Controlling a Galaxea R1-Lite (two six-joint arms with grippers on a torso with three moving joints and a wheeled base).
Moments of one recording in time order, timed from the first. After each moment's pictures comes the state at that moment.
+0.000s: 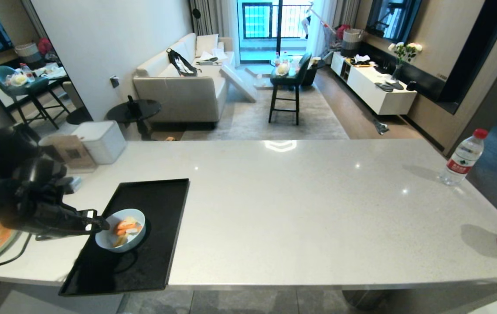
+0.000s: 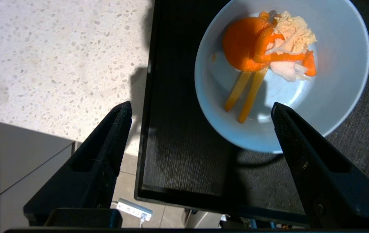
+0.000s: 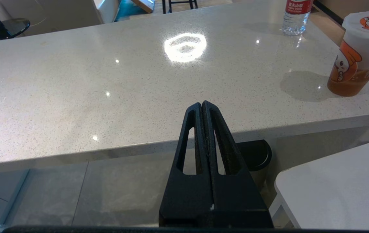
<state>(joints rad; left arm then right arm) 0.26 1.98 -0.96 -0.01 -0.02 0.02 0.00 0.00 0.00 -0.01 -0.06 0.11</state>
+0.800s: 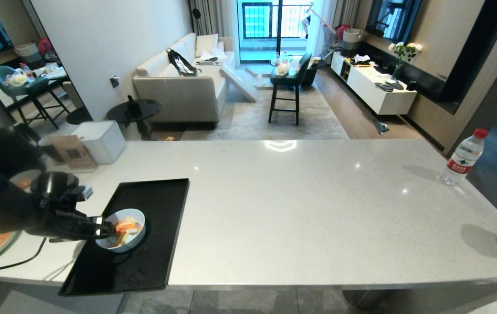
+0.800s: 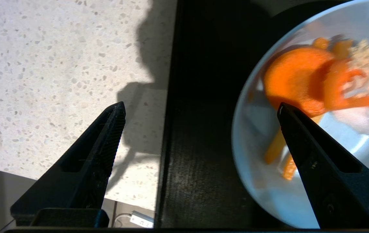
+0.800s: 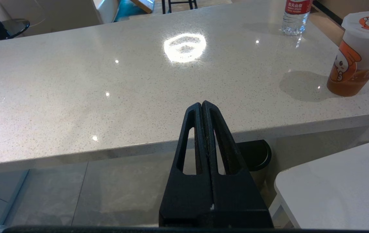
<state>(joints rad) 0.29 2.16 -0.99 -0.18 -0.01 0.08 0.00 0.00 0.00 -0.01 -0.06 0.11</state>
